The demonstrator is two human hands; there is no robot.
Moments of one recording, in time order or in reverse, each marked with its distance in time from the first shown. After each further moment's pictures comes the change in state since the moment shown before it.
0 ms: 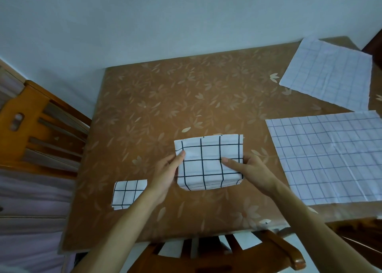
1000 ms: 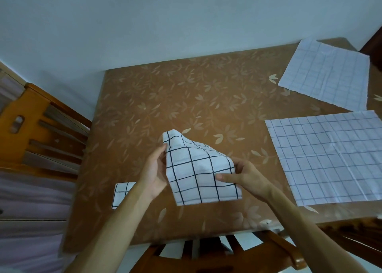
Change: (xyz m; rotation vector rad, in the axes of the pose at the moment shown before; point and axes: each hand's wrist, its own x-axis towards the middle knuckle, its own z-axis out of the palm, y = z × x) left_hand 0.012 0.015 -0.021 -0.468 -0.016 -0.128; right_hand -0.004 0.014 0.010 0.076 -0.132 0.002
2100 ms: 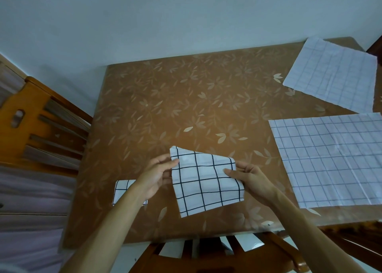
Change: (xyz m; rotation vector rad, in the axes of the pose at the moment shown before) left_hand 0.008 -0.005 -0.027 0.413 -0.061 -0.021; right_hand 0.005 0.014 -0.005 0.246 0.077 0.105
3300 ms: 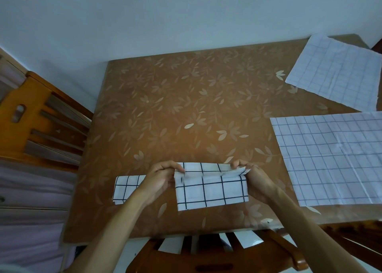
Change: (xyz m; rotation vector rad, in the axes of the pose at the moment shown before) left_hand -0.005 -0.027 0.003 0.060 -0.022 0.077; right_hand 0.010 0.013 -0.007 0.076 0.099 0.071
